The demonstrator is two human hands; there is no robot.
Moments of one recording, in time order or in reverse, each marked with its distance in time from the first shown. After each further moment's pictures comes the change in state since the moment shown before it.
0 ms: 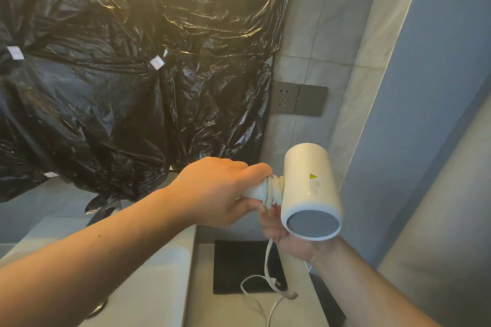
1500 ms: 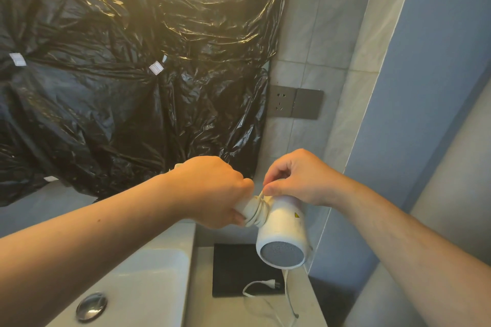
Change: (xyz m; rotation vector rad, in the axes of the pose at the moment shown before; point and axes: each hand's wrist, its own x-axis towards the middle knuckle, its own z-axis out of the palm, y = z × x) left_hand 0.016 0.002 -0.019 0.284 -0.525 0.017; right_hand -0.005 -0.072 0.068 -1.735 0.211 -0.236
